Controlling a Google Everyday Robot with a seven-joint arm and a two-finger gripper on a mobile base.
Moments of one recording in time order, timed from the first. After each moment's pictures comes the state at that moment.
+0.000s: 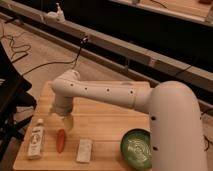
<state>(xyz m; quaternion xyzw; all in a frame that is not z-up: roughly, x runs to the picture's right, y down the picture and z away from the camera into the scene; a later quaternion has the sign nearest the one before) -0.224 0.163 0.738 -0.31 -0.32 -0.33 0.83</state>
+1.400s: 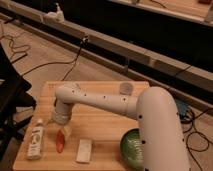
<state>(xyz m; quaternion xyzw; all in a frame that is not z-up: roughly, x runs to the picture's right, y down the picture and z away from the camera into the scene) -0.252 0.236 0.776 -0.36 -0.43 -0.35 0.75</state>
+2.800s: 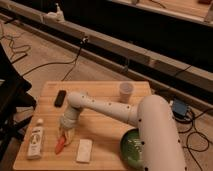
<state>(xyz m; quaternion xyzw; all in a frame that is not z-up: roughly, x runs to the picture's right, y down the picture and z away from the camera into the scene) -0.237 0.262 0.814 -0.38 -0.46 -0.28 0.75</state>
